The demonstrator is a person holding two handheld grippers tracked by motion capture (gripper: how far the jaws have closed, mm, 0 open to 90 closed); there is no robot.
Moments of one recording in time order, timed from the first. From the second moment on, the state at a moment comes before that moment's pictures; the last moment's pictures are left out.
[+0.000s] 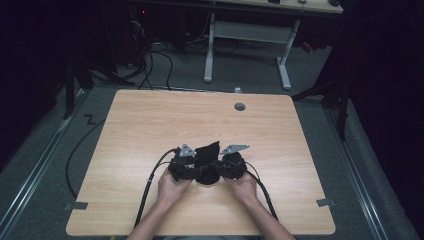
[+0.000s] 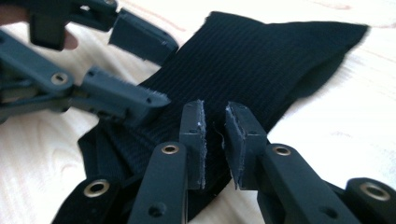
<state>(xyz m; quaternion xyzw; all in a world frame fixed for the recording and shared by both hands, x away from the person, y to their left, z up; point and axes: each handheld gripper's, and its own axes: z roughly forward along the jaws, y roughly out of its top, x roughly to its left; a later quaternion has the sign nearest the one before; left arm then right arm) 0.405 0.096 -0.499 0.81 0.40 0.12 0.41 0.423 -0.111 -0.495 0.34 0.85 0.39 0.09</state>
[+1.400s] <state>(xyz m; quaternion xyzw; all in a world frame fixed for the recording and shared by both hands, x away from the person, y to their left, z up) 0.422 0.094 -0.501 0.79 0.45 0.15 0.38 0.502 -0.101 -0.488 0.39 0.86 0.34 0.07</state>
